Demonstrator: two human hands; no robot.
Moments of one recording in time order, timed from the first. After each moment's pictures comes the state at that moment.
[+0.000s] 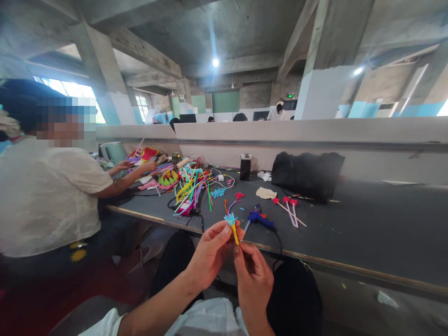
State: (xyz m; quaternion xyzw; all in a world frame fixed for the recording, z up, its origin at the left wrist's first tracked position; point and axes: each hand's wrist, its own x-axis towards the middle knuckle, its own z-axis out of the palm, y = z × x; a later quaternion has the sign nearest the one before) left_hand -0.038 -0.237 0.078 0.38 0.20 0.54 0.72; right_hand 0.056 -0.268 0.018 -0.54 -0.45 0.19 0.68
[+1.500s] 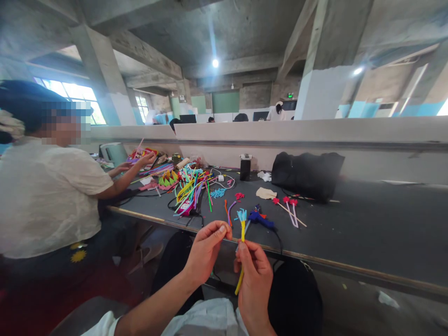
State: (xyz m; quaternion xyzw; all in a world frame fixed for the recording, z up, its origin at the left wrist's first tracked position) left_hand -0.047 -0.229 0.068 0.46 0.27 0.57 0.63; right_hand 0.048 -0.264 0.025 -0.40 -0.25 0.46 0.75
